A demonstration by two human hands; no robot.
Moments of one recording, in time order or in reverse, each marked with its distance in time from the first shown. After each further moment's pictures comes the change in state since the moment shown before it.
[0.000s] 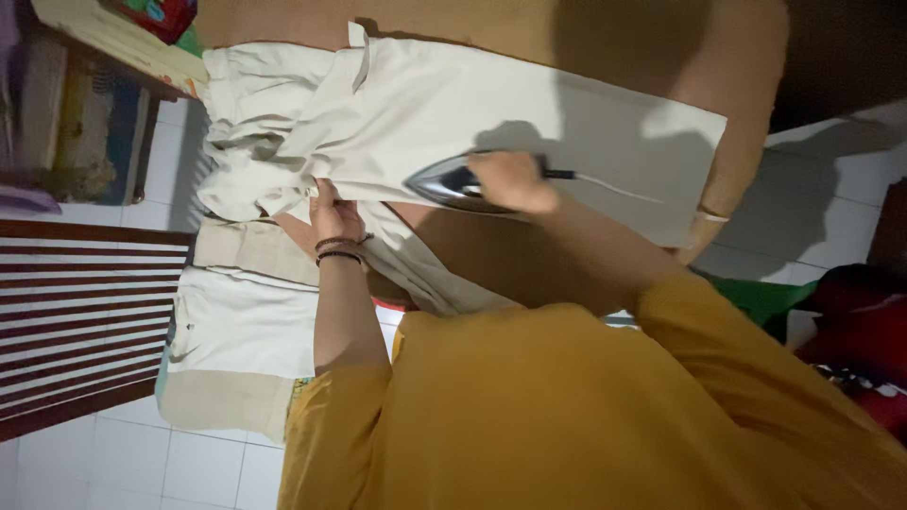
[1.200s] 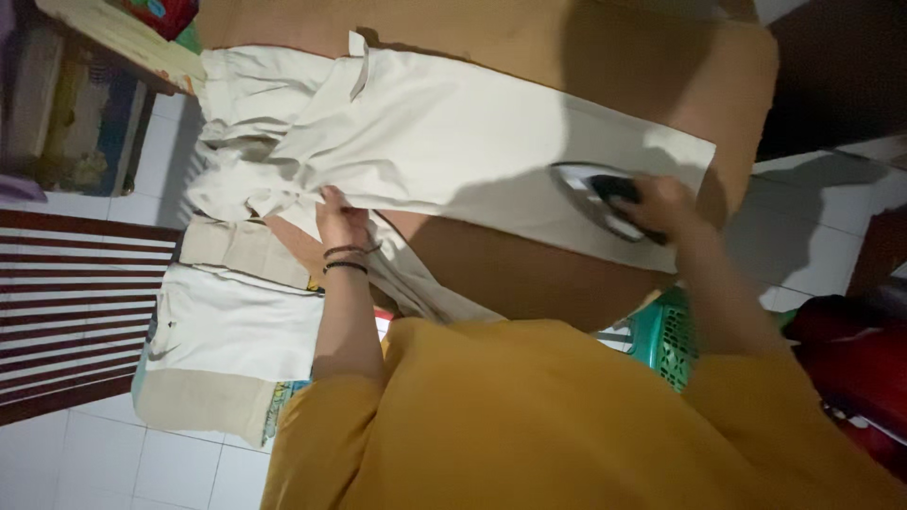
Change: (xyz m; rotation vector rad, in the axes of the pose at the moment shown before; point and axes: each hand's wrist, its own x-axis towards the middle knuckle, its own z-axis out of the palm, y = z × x) left_hand -0.015 -0.024 0.023 0.122 0.231 -0.037; right_hand -0.150 0.214 -0.021 0.072 -0.219 0.544
